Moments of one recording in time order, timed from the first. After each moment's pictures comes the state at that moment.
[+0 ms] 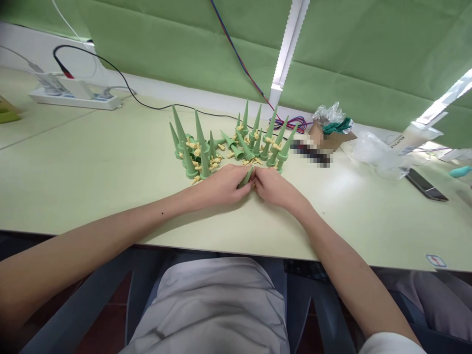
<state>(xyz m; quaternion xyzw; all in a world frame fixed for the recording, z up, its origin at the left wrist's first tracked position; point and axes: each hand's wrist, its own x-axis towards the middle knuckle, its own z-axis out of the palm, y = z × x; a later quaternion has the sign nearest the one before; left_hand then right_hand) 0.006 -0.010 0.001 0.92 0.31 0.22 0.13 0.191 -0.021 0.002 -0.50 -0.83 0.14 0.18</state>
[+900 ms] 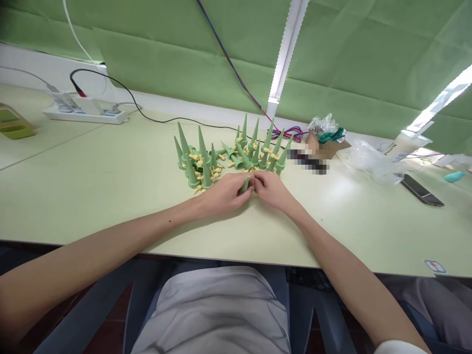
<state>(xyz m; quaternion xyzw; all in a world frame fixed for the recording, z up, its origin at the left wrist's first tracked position) 0.003 -0.009 -0.004 0.90 0.28 0.29 0.15 0.185 -0.016 0.000 -0.49 -0.79 0.22 0.31</state>
